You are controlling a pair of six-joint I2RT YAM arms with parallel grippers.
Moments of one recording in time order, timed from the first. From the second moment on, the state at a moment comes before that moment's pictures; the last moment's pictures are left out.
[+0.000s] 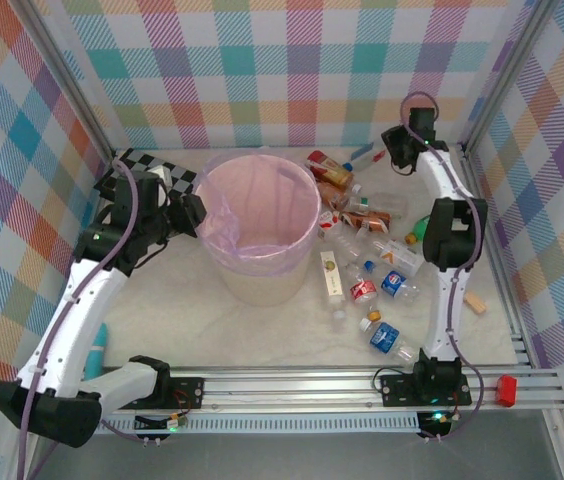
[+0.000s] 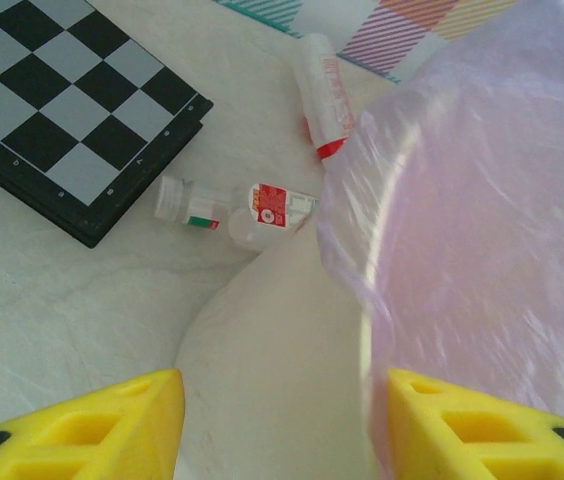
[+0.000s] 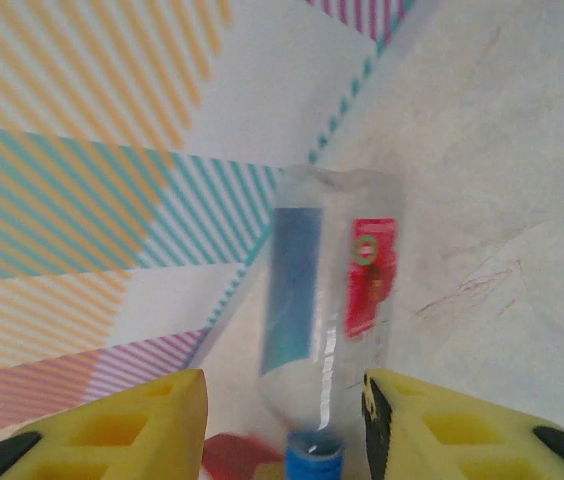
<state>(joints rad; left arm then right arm) -0.26 1.09 1.27 -0.84 0.04 -0.55 0.00 2.31 2.08 -0.42 -0.17 1.03</state>
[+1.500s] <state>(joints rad) -0.23 1.05 1.27 -0.90 0.17 -0.52 0.14 2.73 2.59 -0.73 -0.13 0.92</state>
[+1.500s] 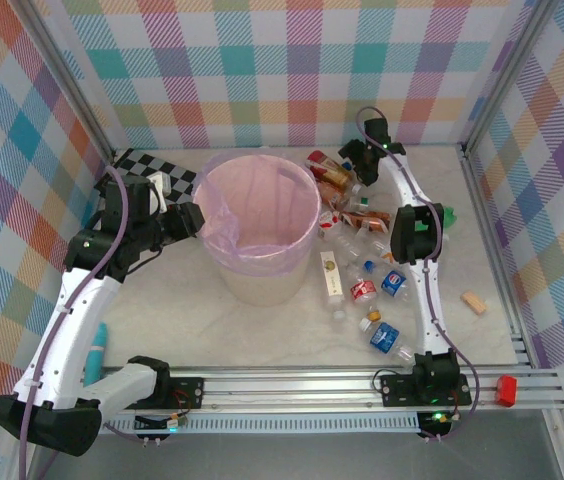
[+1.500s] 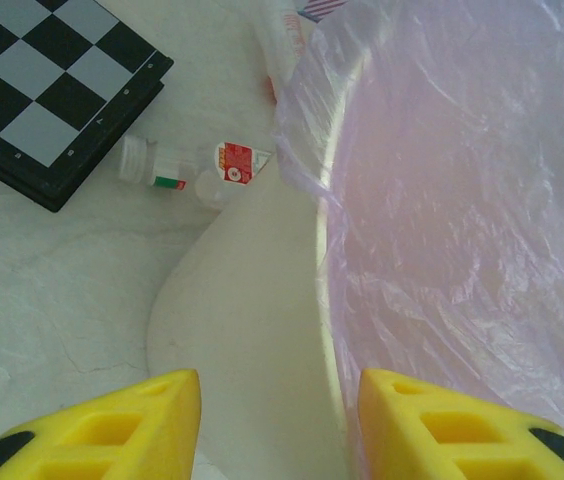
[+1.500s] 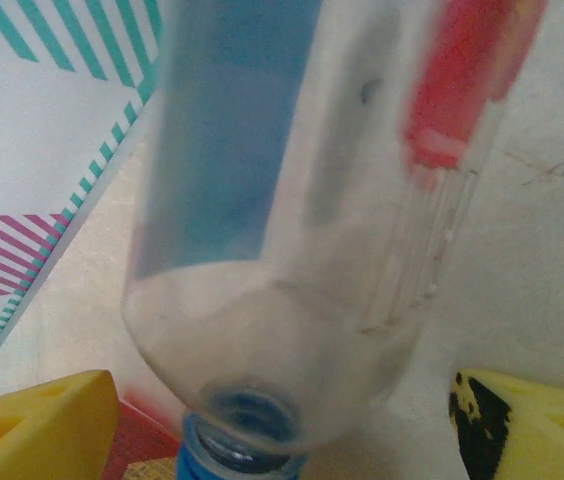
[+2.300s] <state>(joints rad) -0.22 0.99 1.31 -0.94 0.23 -0.53 0.08 2.63 2.45 -0.73 -0.07 0.83</state>
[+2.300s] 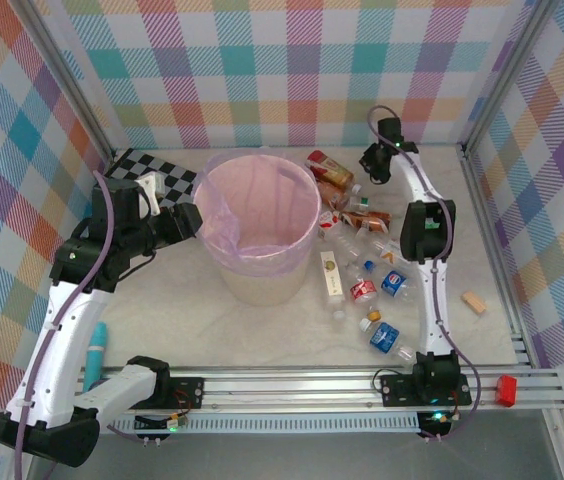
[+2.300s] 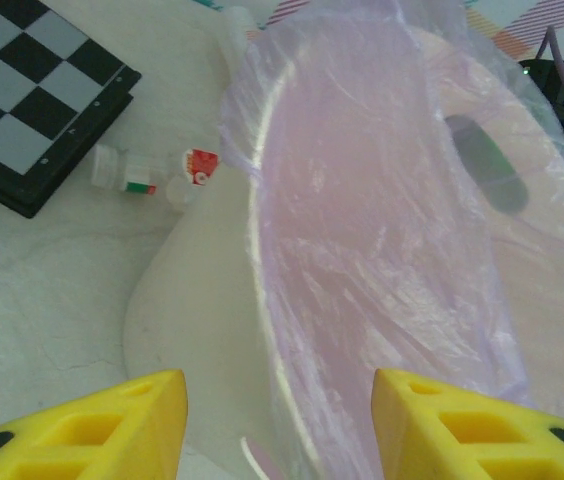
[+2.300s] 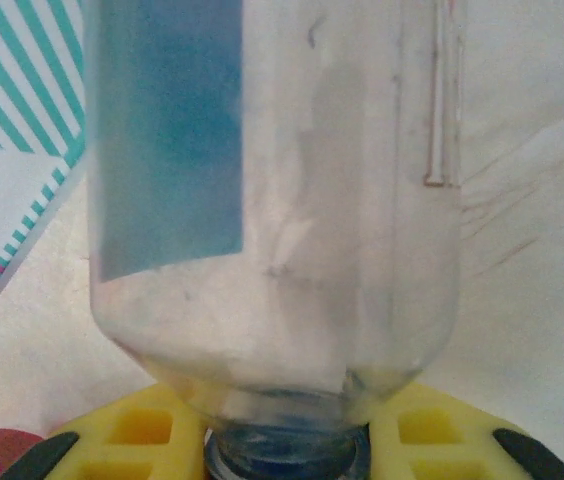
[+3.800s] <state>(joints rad) -0.22 0.90 1.12 -0.83 0.28 -0.63 0.28 1.74 2.16 -0.94 -0.41 0.43</state>
